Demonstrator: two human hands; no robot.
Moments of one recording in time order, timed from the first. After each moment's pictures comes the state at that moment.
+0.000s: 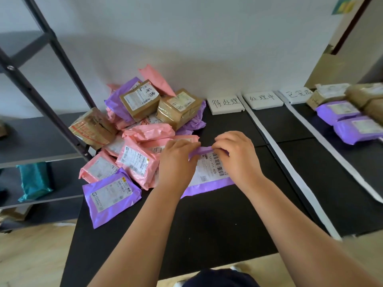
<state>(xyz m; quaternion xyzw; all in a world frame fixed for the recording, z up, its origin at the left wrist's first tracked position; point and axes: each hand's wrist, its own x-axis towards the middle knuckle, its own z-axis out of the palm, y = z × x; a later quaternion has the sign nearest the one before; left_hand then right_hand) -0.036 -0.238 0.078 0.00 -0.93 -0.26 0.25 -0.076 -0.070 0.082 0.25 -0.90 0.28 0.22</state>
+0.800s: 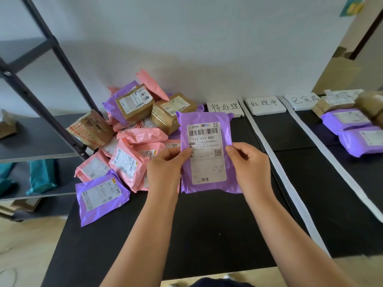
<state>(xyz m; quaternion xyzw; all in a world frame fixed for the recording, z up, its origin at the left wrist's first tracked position) -0.027 -0.164 0.131 0.32 -0.66 -0.67 0.12 -0.074 -0.003 0.106 0.05 -0.83 0.56 0.07</state>
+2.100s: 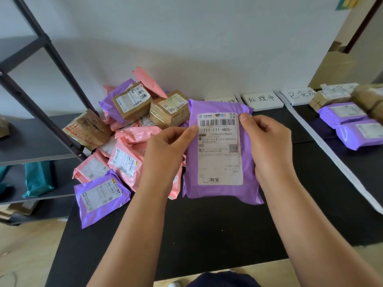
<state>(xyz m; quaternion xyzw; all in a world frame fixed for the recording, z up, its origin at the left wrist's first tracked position) -0.019 -0.170 0.182 0.18 -0.73 -0.65 0.10 -0.072 -0.008 0.173 -0.03 -0.76 0.64 0.09</state>
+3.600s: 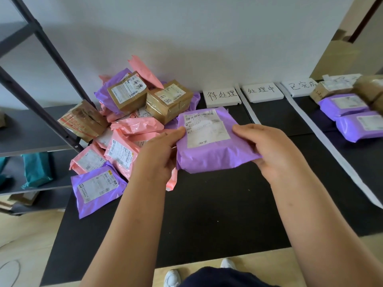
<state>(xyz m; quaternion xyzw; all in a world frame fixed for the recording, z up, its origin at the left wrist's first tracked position) -0.043 -0.179 0.146 0.31 -0.51 -0.80 -0.02 -0.077 0.020 0.159 -0.08 -0.69 0.71 -0.14</state>
